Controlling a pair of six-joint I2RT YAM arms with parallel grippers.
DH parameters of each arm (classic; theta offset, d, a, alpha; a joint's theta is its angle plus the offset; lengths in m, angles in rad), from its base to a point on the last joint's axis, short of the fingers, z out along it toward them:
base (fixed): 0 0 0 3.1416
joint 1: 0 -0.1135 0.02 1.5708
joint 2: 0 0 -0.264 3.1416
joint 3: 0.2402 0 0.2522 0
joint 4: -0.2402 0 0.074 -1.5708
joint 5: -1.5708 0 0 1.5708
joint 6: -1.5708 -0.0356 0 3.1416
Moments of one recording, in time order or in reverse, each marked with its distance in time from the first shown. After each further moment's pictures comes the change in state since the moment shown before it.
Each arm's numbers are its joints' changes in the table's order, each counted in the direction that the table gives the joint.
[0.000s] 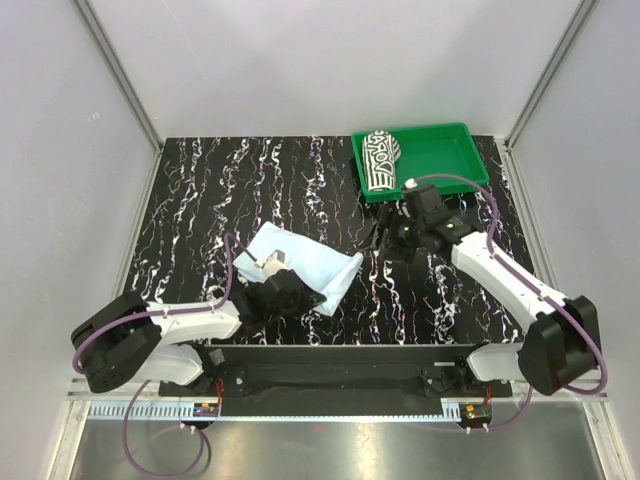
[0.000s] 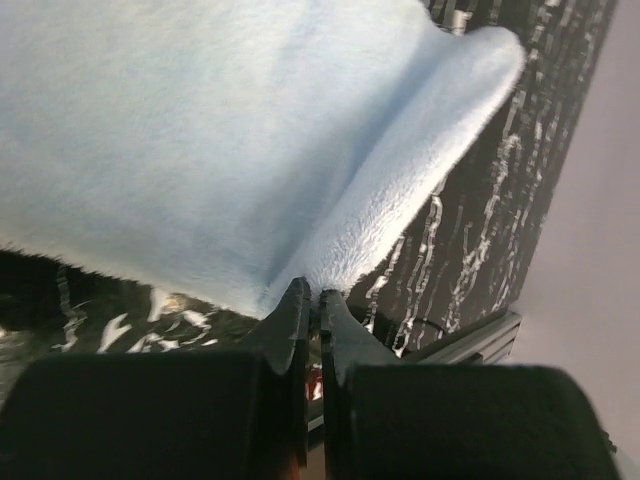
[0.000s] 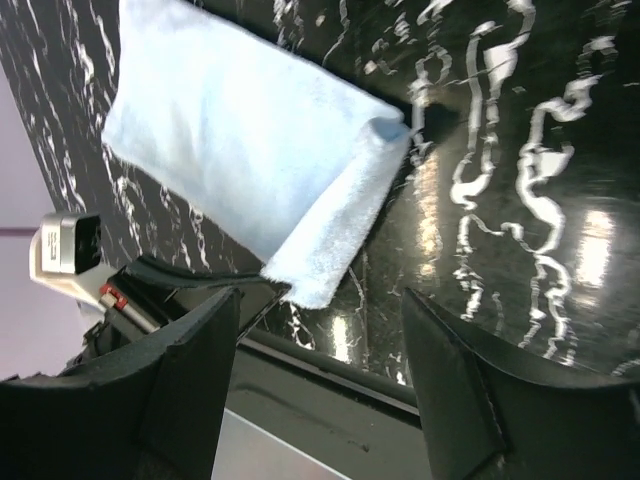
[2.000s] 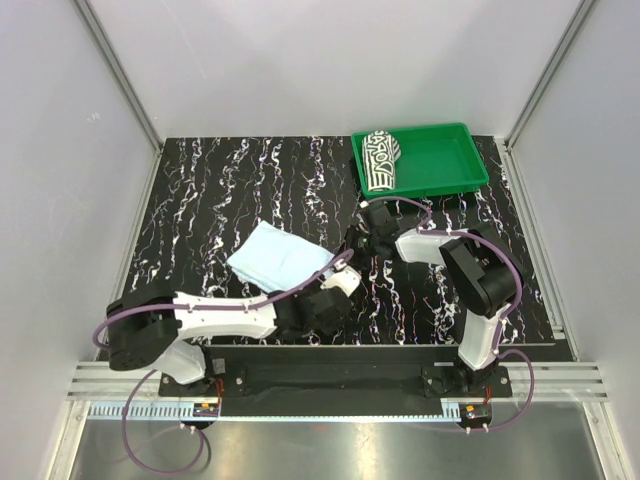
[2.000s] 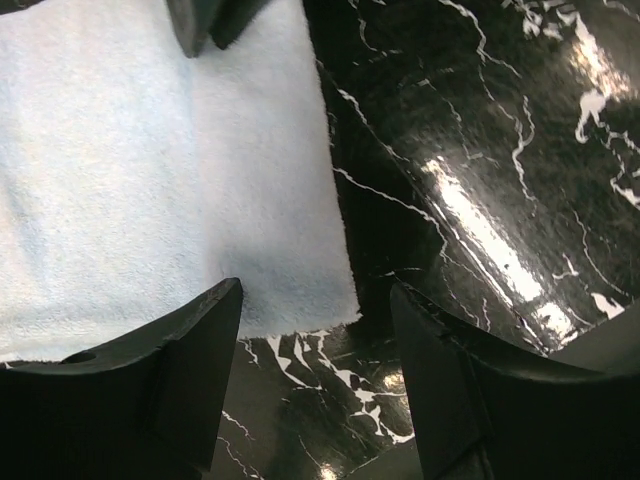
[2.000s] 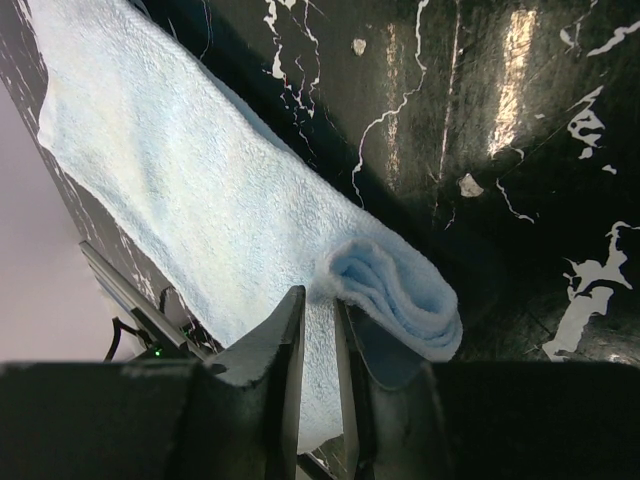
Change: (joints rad) left arm 0.284 0.175 0.339 -0.437 0.314 -1.028; right arm -0.121 0.569 -0.061 0.620 0.189 -0.122
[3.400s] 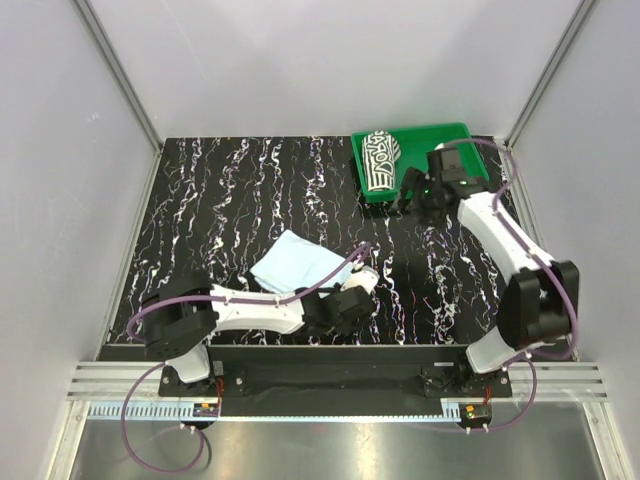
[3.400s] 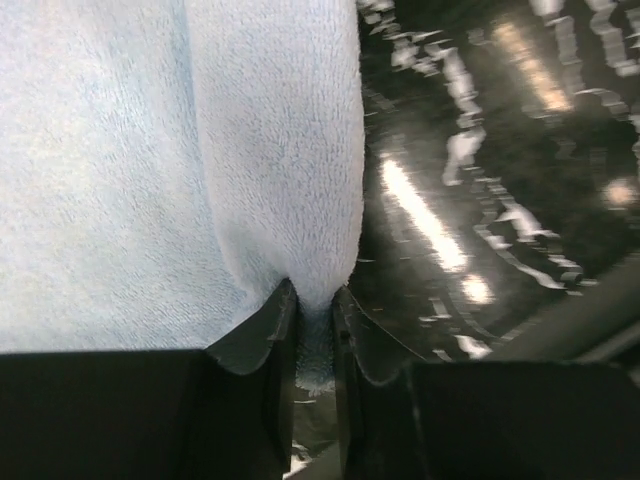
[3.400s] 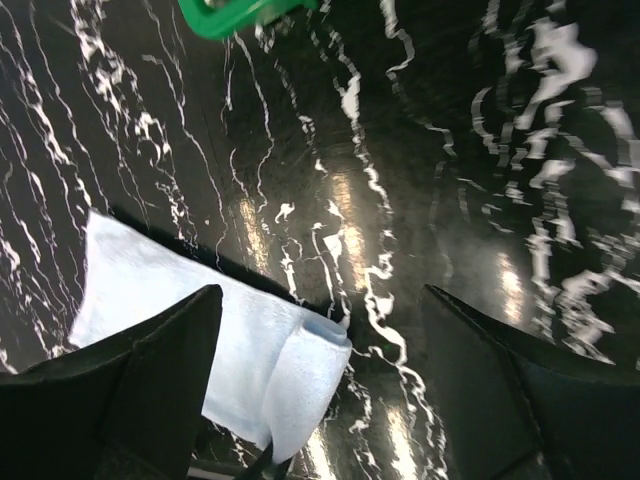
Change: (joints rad) left arm 0.031 0.201 0.150 -0.008 -0.111 0.158; right arm 0.316 -0.281 0.327 -0.668 -0.342 0.267
